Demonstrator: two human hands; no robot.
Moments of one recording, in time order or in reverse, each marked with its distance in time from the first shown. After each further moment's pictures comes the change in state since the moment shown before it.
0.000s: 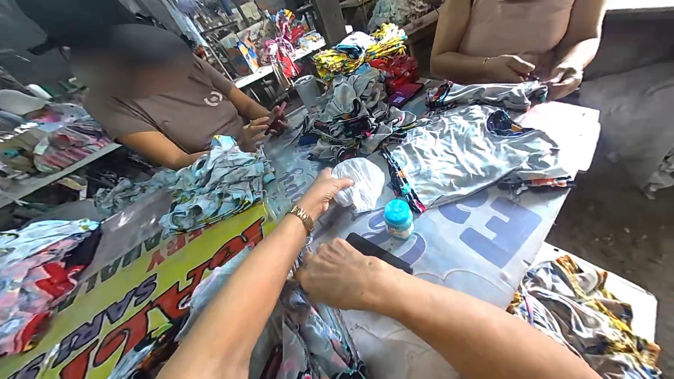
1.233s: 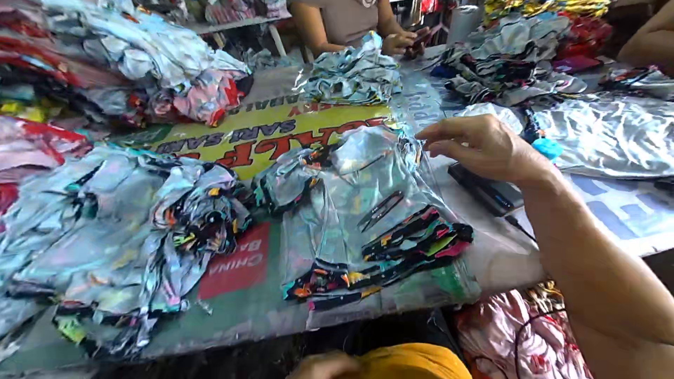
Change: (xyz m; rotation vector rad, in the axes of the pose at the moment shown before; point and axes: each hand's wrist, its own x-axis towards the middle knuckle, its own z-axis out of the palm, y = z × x) left_hand -0.551 -0.247 0.020 0.138 -0.058 0.144; right_hand -0.009 -0.027 -0.018 0.274 0.470 -0.379
